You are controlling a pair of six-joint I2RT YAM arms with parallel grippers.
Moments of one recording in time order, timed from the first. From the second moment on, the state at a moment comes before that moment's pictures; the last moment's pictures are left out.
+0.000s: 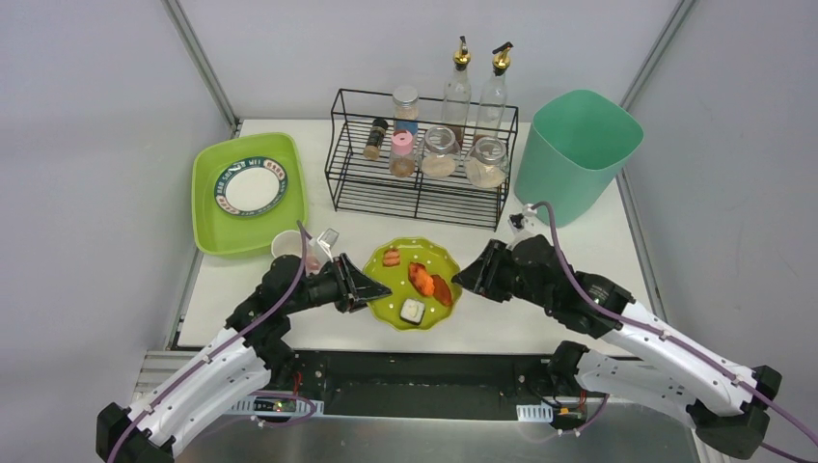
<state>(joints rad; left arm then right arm) -0.63 0.52 0.32 -0.08 0.45 -1.31 0.97 0.77 0.81 -0.63 0.10 1.07</state>
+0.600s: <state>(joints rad) -0.63 0.46 0.31 -0.11 0.41 -1.34 0.97 0.72 0.79 -0.61 0.12 1.12</state>
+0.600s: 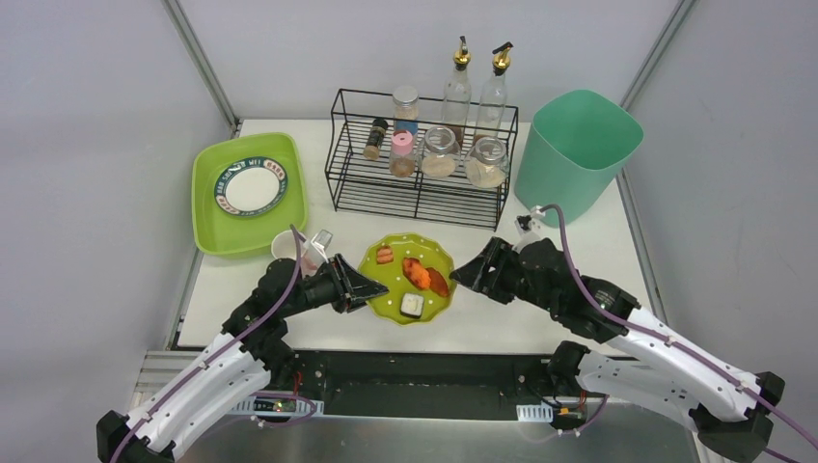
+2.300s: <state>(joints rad) -0.63 0.31 0.31 -0.12 0.52 -1.45 0.97 0.81 0.64 -0.19 -0.07 1.26</state>
